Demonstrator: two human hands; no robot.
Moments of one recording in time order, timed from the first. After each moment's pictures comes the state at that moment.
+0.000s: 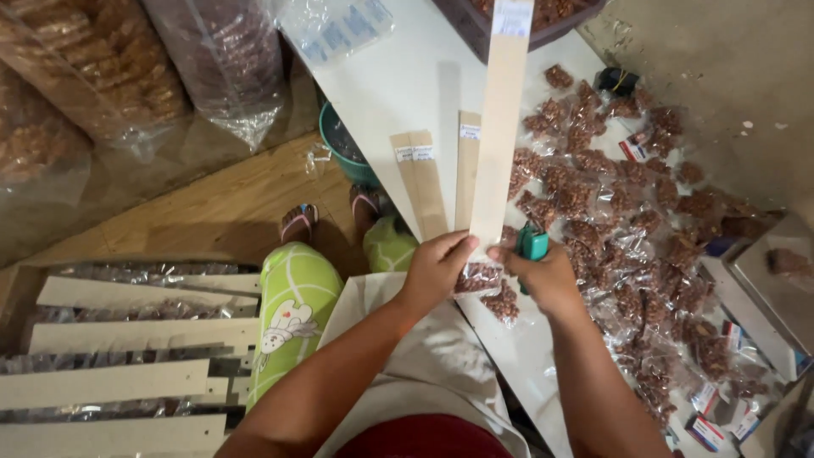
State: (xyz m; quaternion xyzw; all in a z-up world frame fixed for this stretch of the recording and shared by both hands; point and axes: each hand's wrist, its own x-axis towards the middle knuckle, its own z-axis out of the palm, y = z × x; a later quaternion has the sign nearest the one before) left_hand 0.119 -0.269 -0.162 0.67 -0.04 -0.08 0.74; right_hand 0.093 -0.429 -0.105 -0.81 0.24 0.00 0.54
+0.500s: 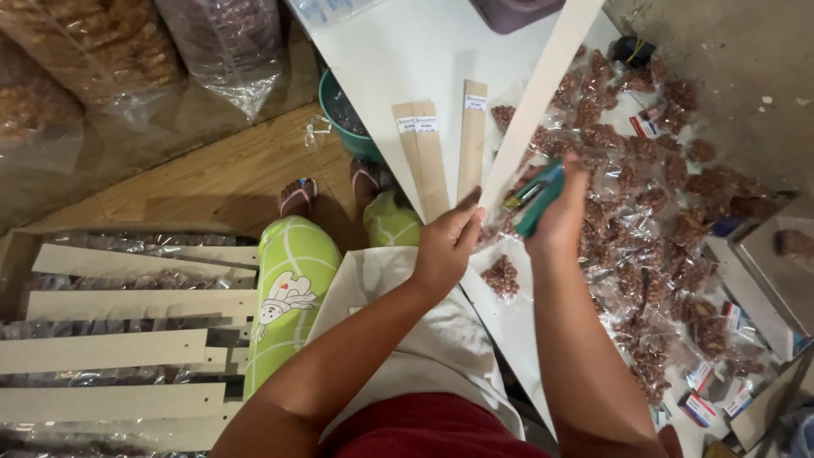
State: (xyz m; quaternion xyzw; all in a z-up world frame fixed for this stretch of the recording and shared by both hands) left_hand 0.099 -0.281 -0.162 0.68 -0.12 0.06 0.72; right_hand 0.148 -0.428 -0.109 -0.54 0.27 -0.18 0.77
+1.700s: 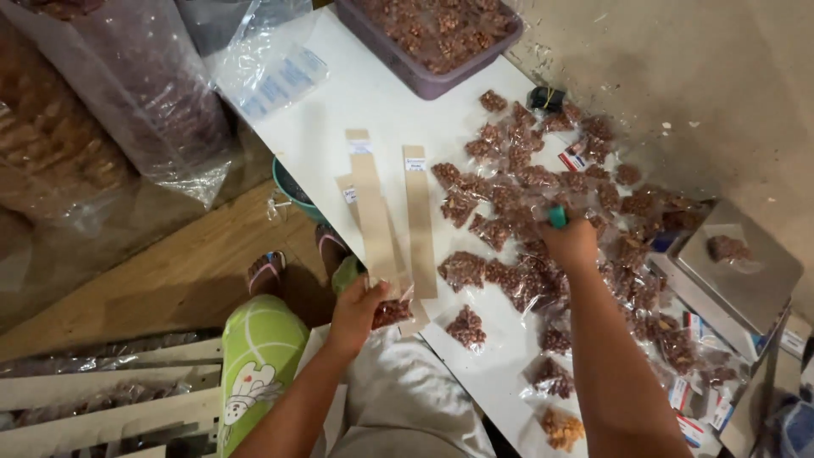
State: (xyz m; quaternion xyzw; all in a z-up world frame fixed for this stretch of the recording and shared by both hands) left_hand 0.149 -0.220 -0.309 0.50 0.13 -0.24 0.82; right_hand 0.156 -0.645 -0.208 -0.90 0.36 -0.06 0.24
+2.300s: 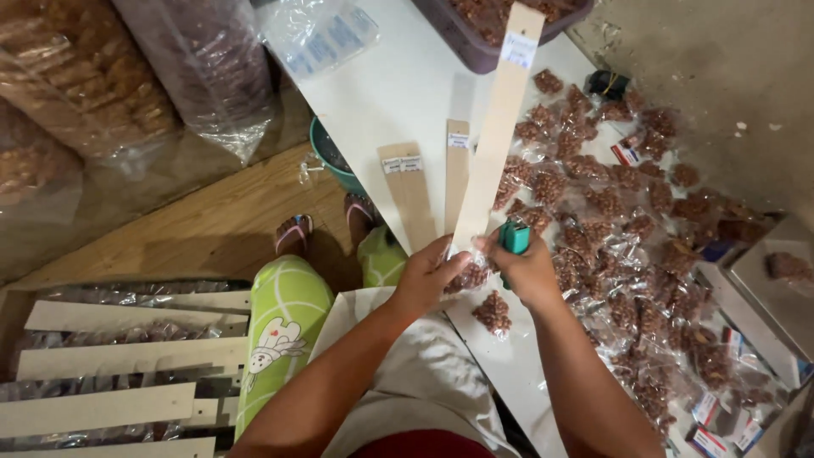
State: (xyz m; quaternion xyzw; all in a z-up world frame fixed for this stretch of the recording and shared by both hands) left_hand 0.140 -0.276 -0.177 0.56 -0.02 -0.21 0.80; right_hand 0.124 -0.462 -0.157 -0.79 0.21 -0.02 0.58
